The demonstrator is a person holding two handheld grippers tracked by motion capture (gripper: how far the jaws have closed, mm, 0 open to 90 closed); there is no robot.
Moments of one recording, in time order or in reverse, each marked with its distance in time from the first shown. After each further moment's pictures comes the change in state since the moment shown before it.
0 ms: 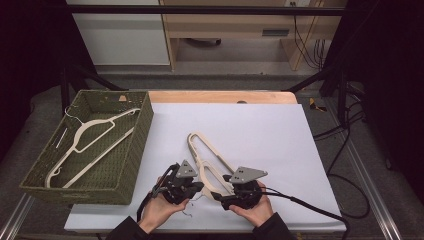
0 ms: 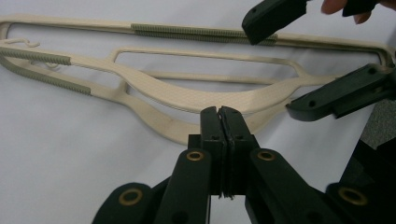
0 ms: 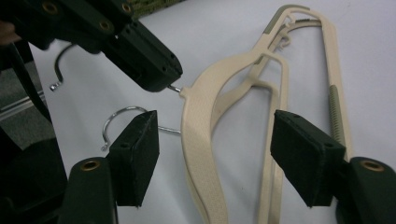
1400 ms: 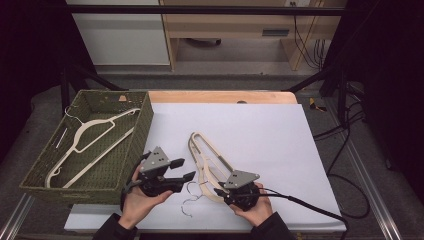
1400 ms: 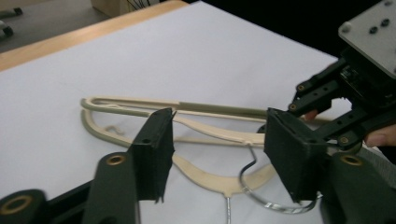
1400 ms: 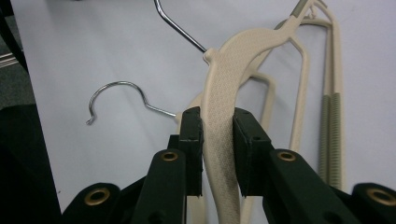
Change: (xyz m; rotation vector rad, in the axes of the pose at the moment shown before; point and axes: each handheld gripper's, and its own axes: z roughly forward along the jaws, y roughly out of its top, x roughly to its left) left arm 0.028 0.004 -0.069 -0.323 0.030 -0.024; right arm 0.005 0.002 0.002 0.072 -0.039 -0.135
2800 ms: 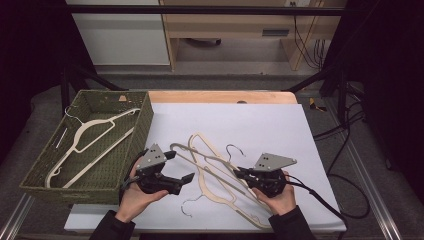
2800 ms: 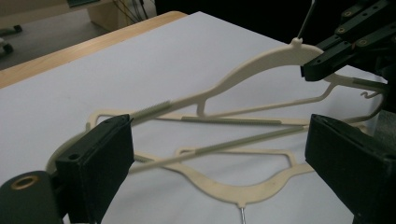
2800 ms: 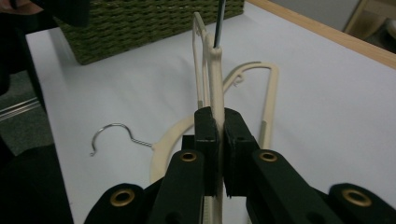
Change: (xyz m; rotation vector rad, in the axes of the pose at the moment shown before) left arm 0.004 -0.001 0.011 -0.021 -0.029 0.070; right arm -0.040 0.014 -0.062 -0.146 0.001 0.077
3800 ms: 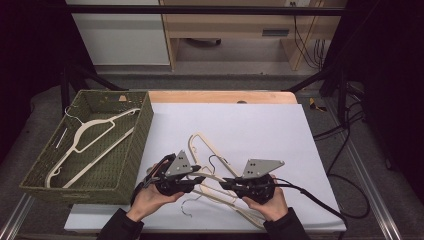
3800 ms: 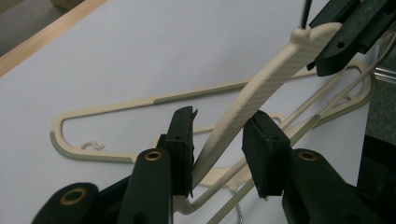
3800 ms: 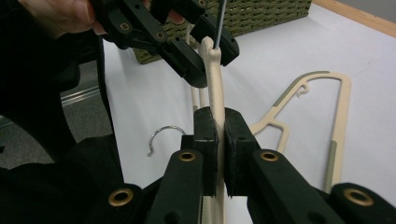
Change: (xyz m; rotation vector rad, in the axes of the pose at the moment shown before) left arm -0.023 0.005 0.032 0.200 -0.054 0.205; right arm 0.021 0.007 0.012 0.005 0.198 -0.032
